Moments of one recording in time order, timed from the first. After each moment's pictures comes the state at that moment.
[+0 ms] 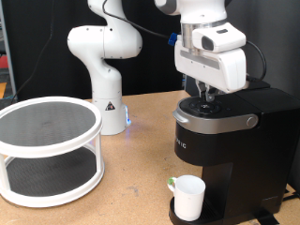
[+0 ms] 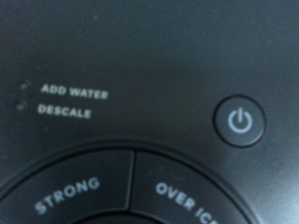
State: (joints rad) arm -0.26 -0.13 0.45 -2.20 0.21 2.18 -0.83
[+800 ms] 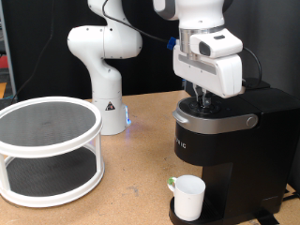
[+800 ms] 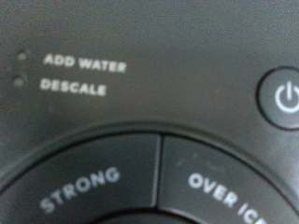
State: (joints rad) arm -0.26 -0.13 0.45 -2.24 0.19 2.21 -0.81
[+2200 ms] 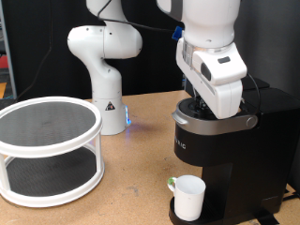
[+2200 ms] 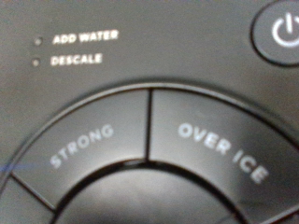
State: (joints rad) arm -0.28 0.10 0.43 -1.93 0.15 1.77 -0.70
